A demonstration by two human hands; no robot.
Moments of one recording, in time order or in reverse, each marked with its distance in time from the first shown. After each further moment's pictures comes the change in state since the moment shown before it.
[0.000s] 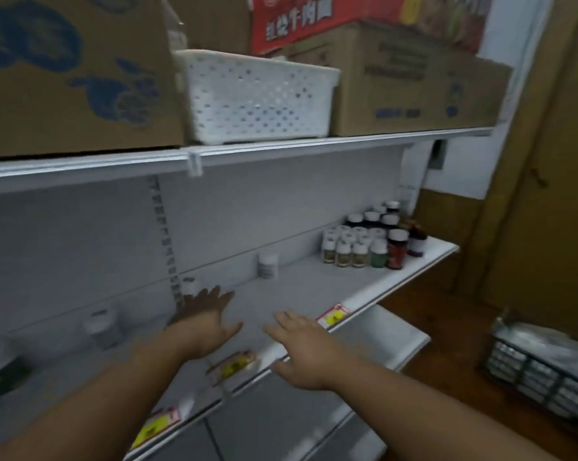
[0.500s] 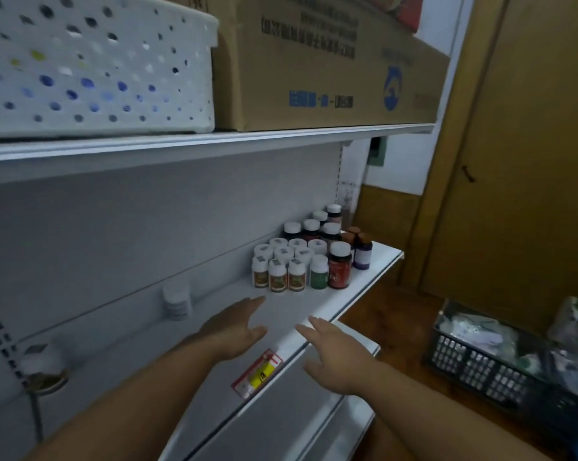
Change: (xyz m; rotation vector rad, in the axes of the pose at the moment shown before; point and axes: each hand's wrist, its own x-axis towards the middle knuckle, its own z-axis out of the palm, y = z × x) left_hand 0.197 0.151 0.059 -0.214 -0.122 0.262; right_hand -0.004 0.216 -0.012 0.117 -0.031 0.420
